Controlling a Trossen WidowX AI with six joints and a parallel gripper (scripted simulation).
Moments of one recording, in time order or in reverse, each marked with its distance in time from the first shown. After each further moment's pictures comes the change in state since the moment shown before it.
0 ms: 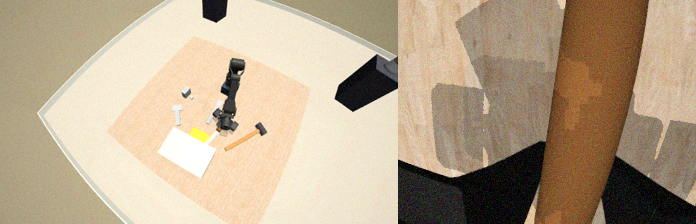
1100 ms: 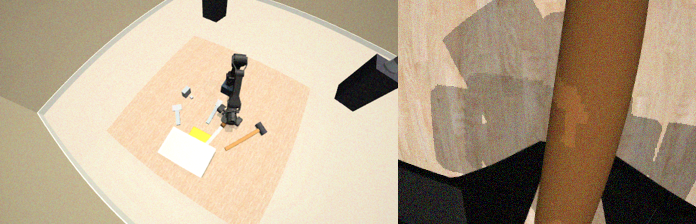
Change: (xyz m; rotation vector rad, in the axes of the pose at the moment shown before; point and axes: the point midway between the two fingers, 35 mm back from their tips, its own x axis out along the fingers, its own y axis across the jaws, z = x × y) arm 0.000 0.003 -0.045 0.000 0.003 0.001
